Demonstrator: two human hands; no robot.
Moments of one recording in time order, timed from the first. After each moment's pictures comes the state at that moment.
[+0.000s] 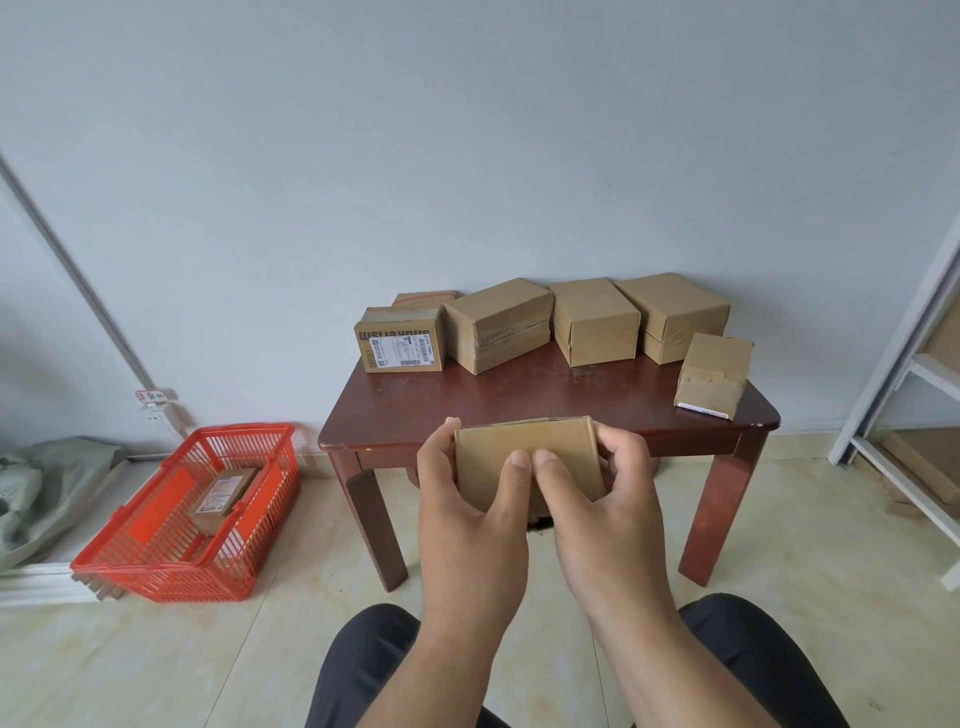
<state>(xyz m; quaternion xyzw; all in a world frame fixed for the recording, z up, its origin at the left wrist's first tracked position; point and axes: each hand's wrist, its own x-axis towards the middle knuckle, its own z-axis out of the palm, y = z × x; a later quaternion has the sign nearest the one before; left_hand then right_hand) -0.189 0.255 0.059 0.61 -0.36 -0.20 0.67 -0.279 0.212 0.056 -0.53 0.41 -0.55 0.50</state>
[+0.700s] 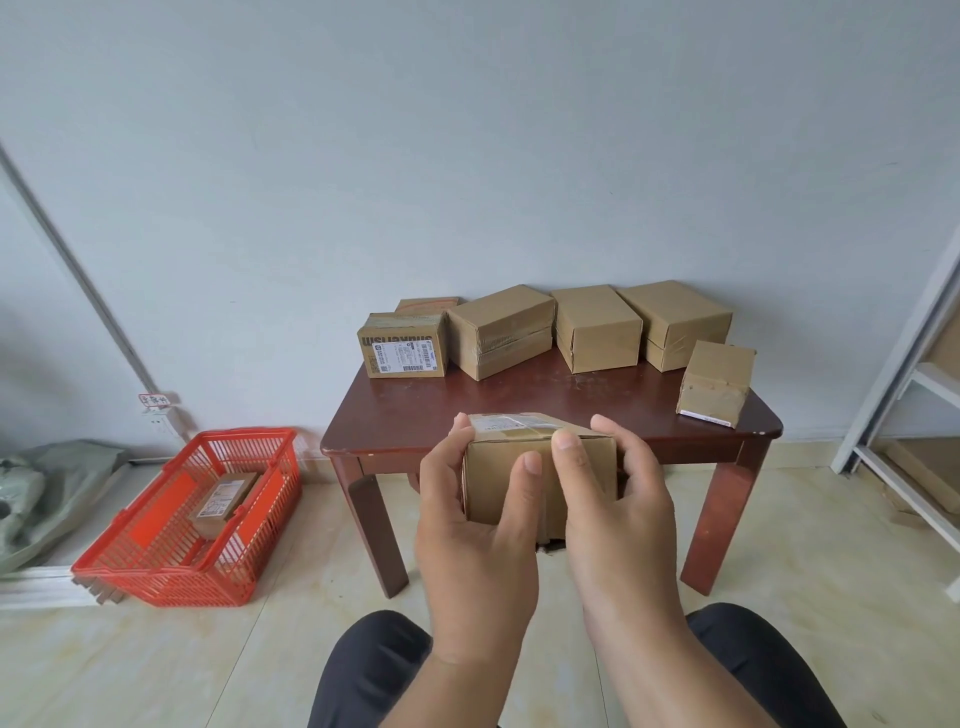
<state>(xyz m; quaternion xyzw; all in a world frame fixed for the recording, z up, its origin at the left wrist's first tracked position) -0.199 0.254 0.058 0.55 -0.34 -0.13 0.75 -0.274 0.215 0.063 -0.47 0.42 -0.58 0.51</state>
